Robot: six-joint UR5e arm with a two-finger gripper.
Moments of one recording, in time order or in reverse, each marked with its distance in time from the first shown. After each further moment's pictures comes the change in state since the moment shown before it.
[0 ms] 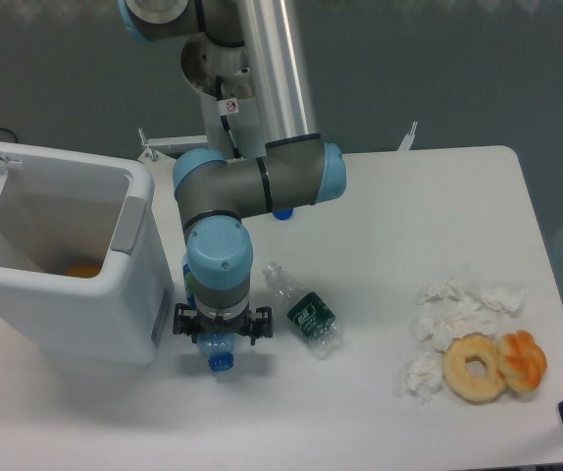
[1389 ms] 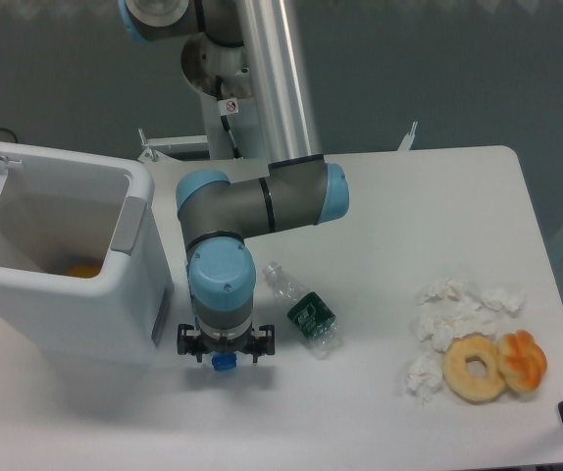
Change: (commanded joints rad) arm 0.000 -0.061 0.054 0.017 0.008 -0.023
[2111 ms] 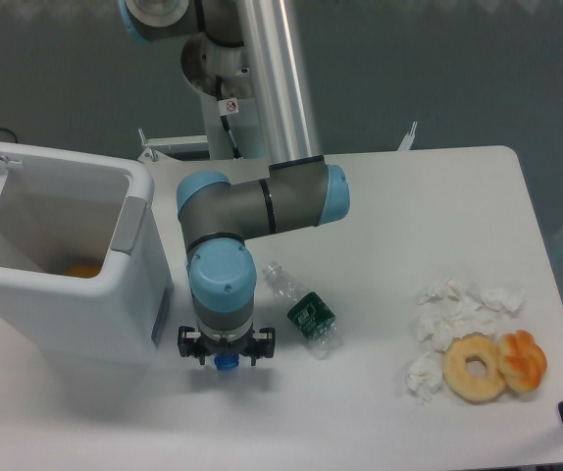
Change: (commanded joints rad) arm 0.000 -0.002 0.000 0.006 -0.002 -0.005
